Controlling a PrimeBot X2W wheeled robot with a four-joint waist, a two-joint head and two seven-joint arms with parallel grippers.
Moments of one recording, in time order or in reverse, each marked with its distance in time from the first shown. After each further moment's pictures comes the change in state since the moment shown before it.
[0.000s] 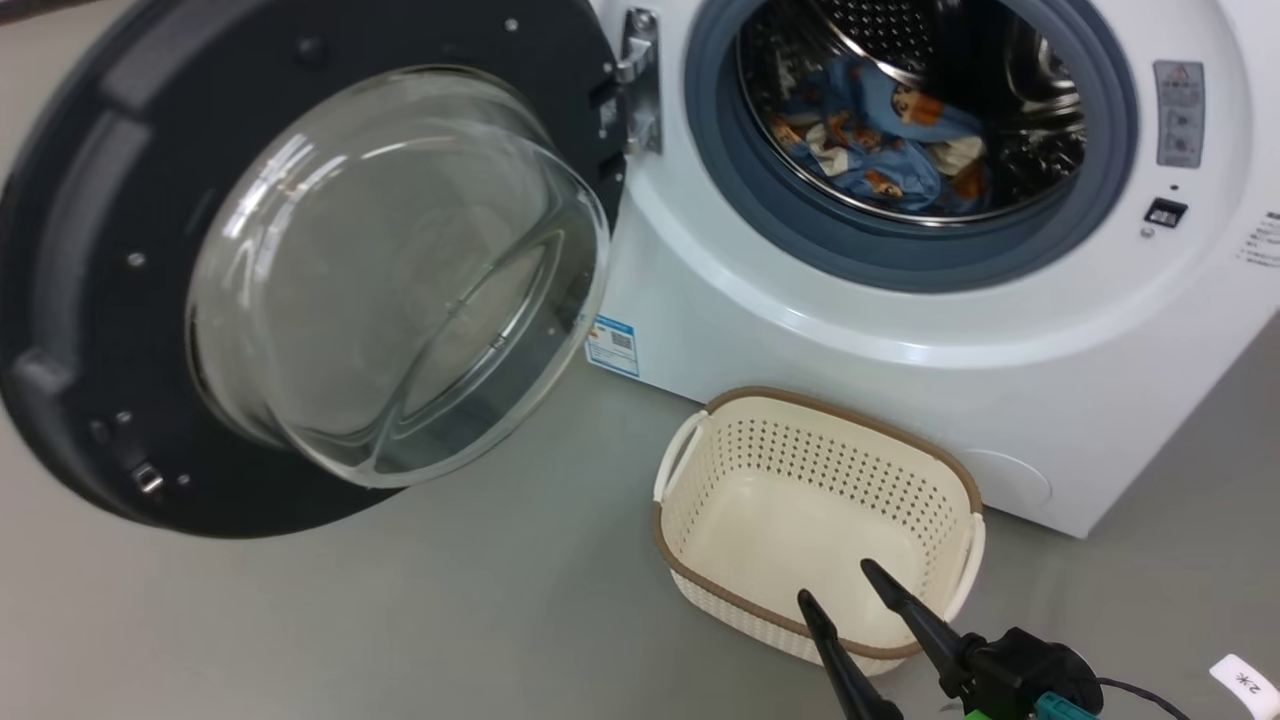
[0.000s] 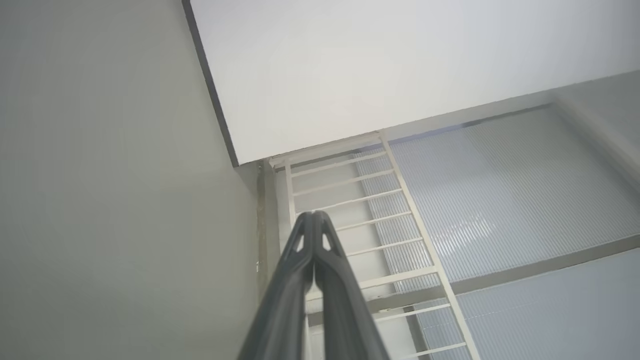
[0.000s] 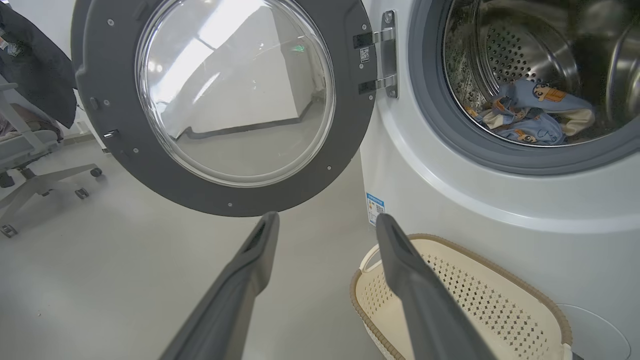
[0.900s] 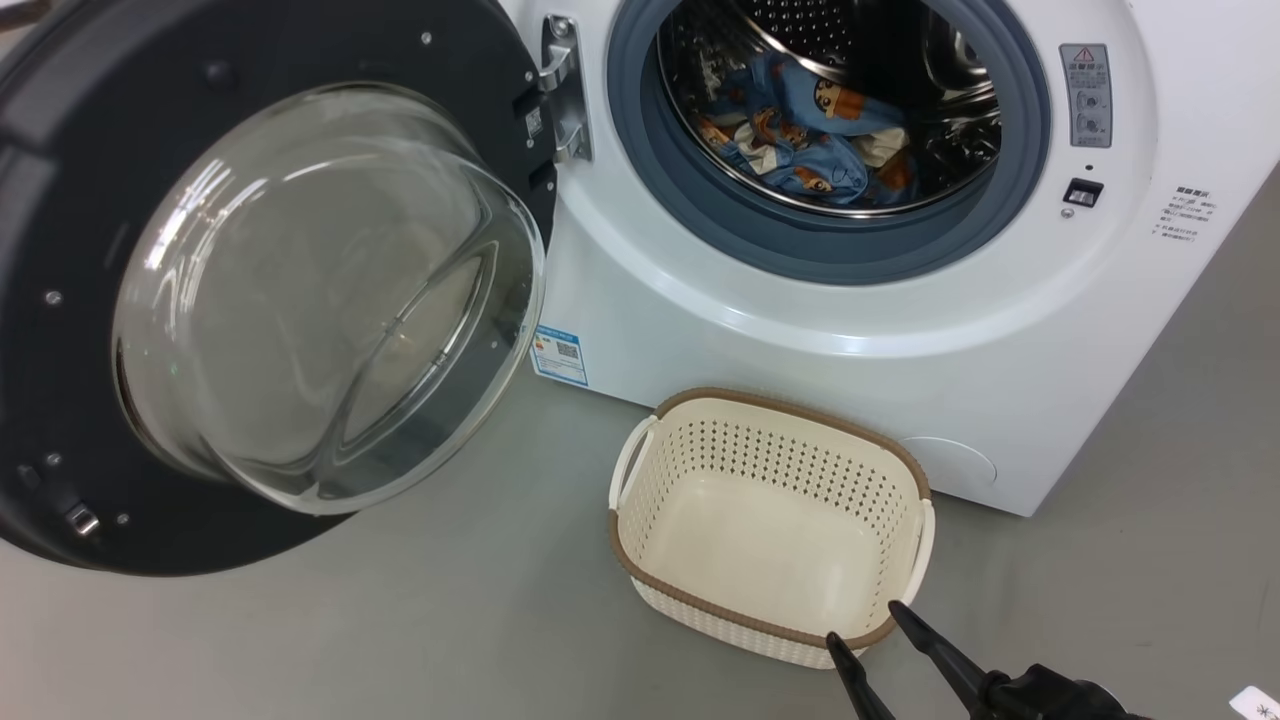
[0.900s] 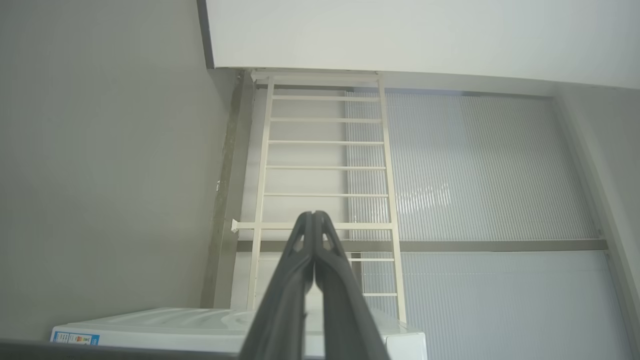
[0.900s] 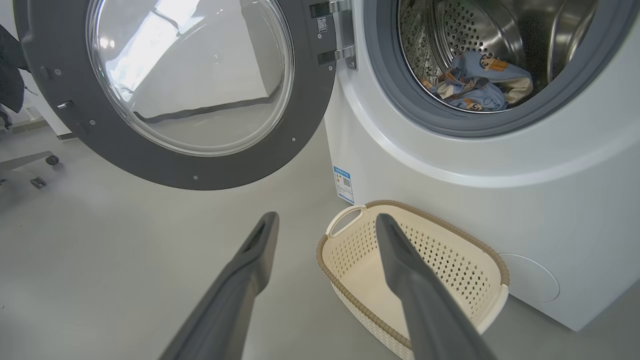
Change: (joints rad) left arm -0.185 0.133 0.051 0.294 -0.160 -0.017 0.279; right arm 0.044 -0.050 -0.001 0.004 0.000 0.000 0.000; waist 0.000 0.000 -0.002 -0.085
